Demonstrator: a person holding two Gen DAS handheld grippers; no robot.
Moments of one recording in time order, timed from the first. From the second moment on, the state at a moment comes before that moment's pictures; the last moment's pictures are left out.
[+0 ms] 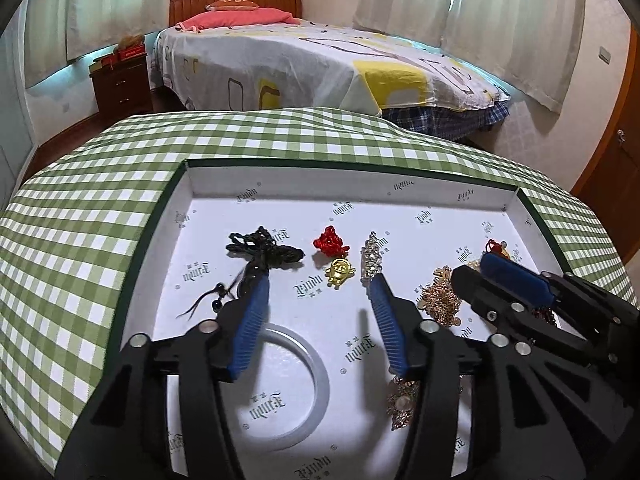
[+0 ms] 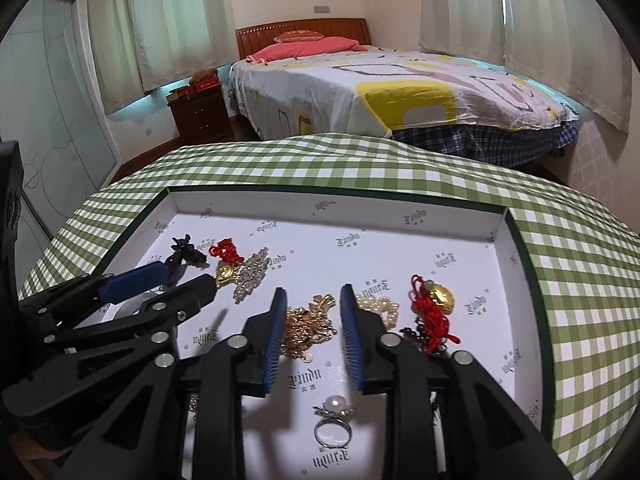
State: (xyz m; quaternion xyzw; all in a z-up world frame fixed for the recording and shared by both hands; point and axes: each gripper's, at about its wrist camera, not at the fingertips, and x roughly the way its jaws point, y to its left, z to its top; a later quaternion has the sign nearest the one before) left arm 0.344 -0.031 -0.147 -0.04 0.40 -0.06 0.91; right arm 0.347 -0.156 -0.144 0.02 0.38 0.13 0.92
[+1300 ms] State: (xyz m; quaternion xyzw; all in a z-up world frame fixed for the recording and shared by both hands) left arm 0.170 -0.010 -0.031 -0.02 0.30 -0.02 0.95; right arm 0.201 -0.197 -0.054 0.02 0.29 0.09 0.95
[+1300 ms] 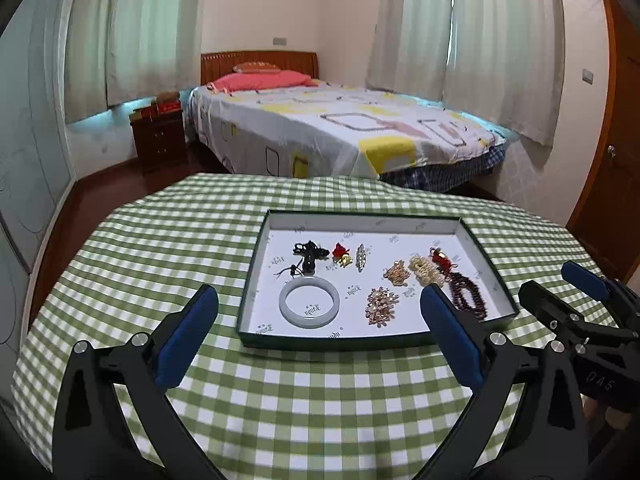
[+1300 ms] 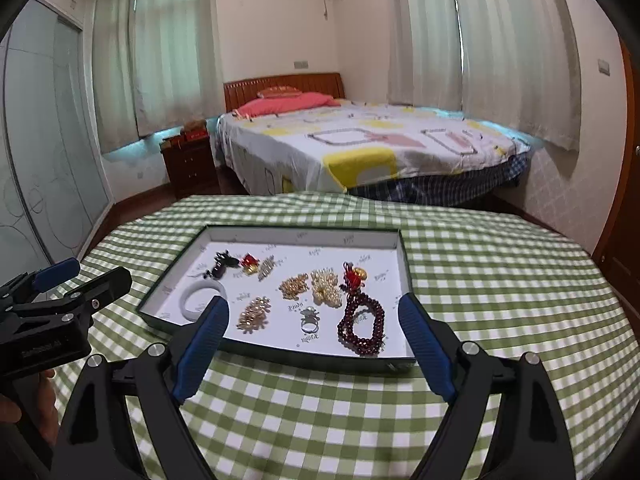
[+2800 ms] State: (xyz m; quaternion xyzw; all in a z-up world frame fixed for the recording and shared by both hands) left arm 0.054 0.003 0.044 -0.03 0.23 -0.01 0.97; right arm 0.103 -0.198 0.017 0.00 0.20 0.10 0.97
